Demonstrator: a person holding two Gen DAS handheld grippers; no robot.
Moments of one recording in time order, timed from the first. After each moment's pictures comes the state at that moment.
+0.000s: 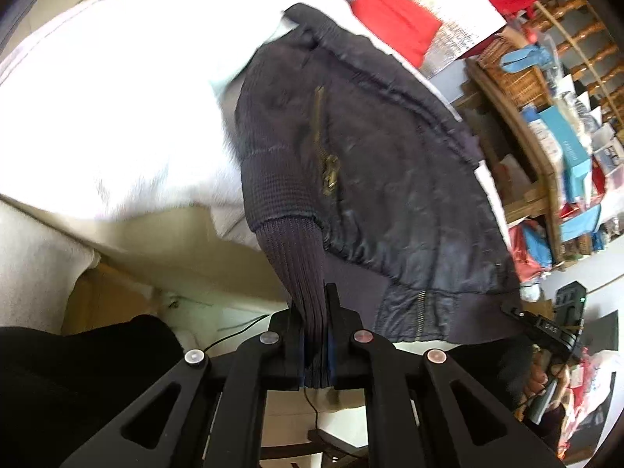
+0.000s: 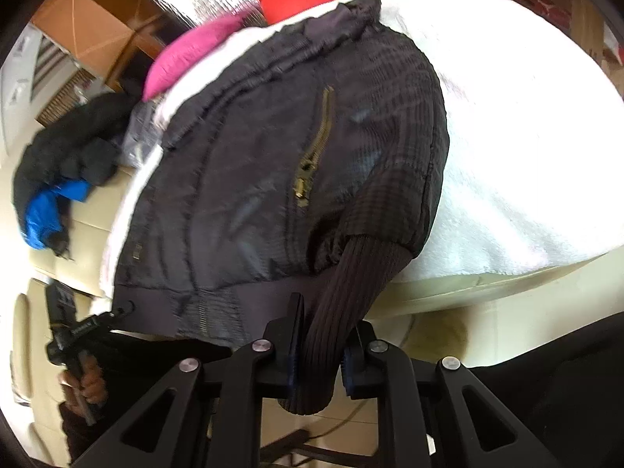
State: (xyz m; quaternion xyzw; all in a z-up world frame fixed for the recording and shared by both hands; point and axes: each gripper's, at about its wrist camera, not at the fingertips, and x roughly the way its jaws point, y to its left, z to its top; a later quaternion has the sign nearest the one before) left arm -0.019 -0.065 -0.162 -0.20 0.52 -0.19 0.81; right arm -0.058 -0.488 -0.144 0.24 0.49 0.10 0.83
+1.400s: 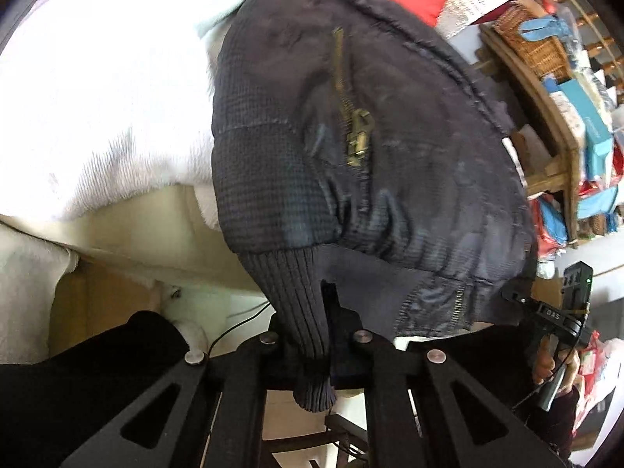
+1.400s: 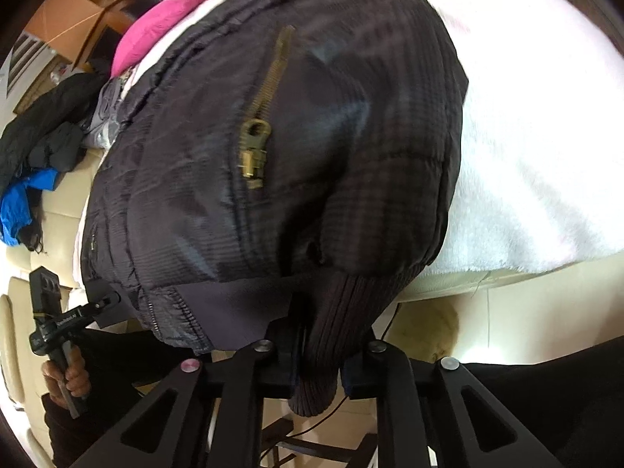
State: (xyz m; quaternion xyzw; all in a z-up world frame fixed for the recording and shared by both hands) left arm 0.006 -0.076 -0.203 -0.17 0.57 -0.19 0.78; right arm -0.027 -0.490 -0.203 0.21 0.55 0.08 0.80
